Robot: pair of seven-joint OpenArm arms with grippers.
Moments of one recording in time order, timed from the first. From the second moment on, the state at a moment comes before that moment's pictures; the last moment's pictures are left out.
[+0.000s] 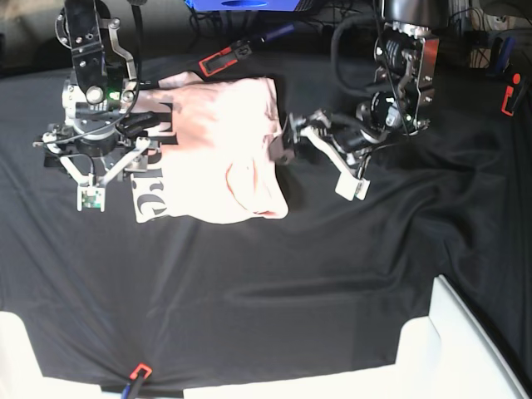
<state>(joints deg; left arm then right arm) 8.8 -8.5 -0.3 77.1 -41.6 -23.6 41.1 -17.9 6.4 -8.0 105.9 -13.4 -18.2 -50.5</state>
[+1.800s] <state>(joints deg) -10.1 -16.3 11.8 65.3 -48.3 -23.3 51.3 -18.5 6.5 -8.0 105.9 -13.4 -18.2 -50.5</state>
